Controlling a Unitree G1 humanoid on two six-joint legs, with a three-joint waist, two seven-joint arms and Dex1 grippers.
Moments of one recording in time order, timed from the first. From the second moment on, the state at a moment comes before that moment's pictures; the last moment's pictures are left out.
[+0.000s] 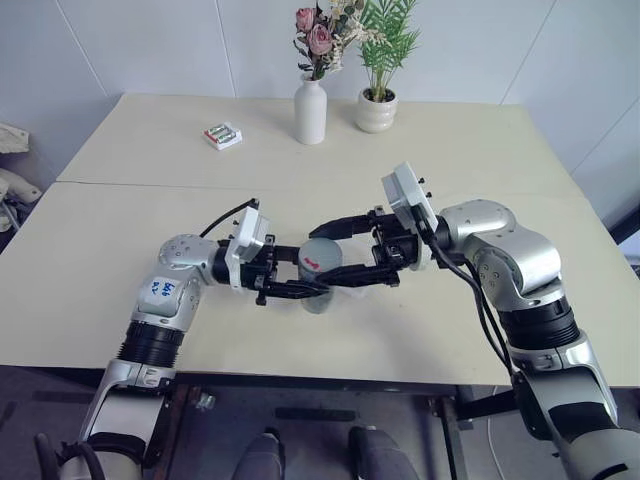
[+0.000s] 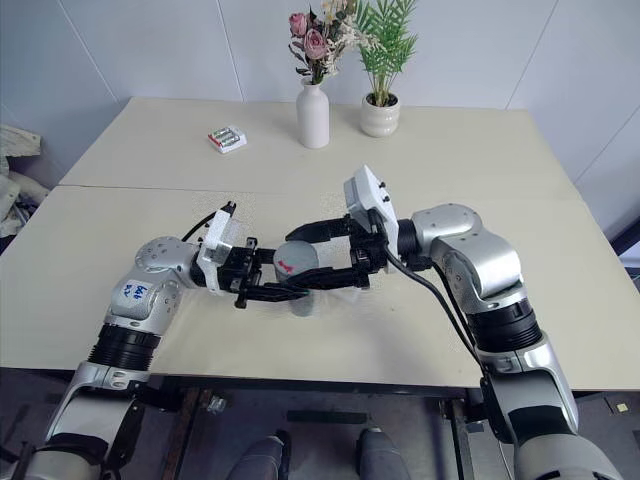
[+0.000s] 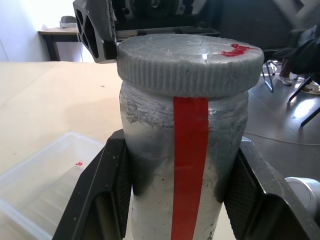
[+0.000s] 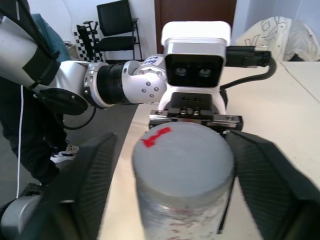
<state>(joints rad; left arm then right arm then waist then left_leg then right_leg) -0.69 0.48 -0.08 0.20 -0.46 0.21 -1.35 -0.86 -0.49 0.17 -0.06 0.56 0.59 1.29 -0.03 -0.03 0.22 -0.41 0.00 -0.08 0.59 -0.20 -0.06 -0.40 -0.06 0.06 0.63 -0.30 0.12</state>
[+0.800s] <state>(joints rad) -0.63 0.50 -0.04 0.13 -0.47 0.27 -1.30 -0.82 -0.42 0.13 -0.14 0.57 0.55 1.16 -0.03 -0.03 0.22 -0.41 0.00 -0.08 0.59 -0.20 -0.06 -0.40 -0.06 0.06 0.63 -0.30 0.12</state>
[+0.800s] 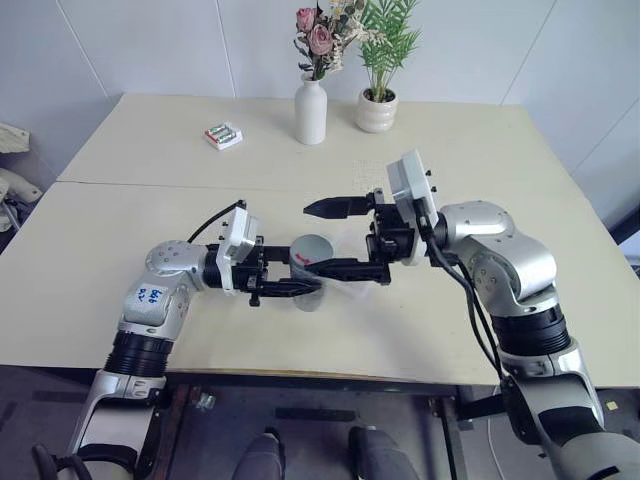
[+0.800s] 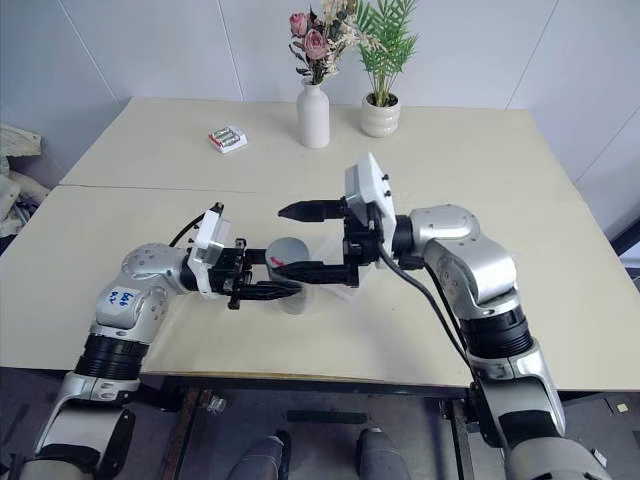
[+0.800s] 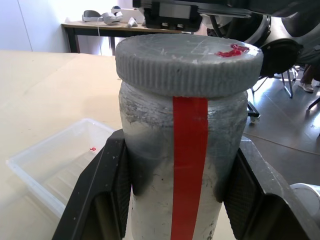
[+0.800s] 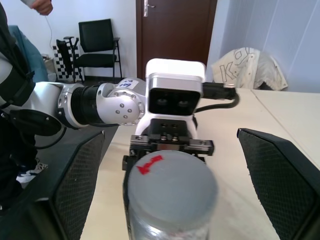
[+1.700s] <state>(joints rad) -0.62 0.48 -0.04 0.12 -0.47 0.28 -1.29 -0.81 -0.37 0.18 -0.08 0.50 0.55 1.06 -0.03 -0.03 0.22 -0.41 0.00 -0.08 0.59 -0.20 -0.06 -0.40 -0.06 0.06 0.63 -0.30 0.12</state>
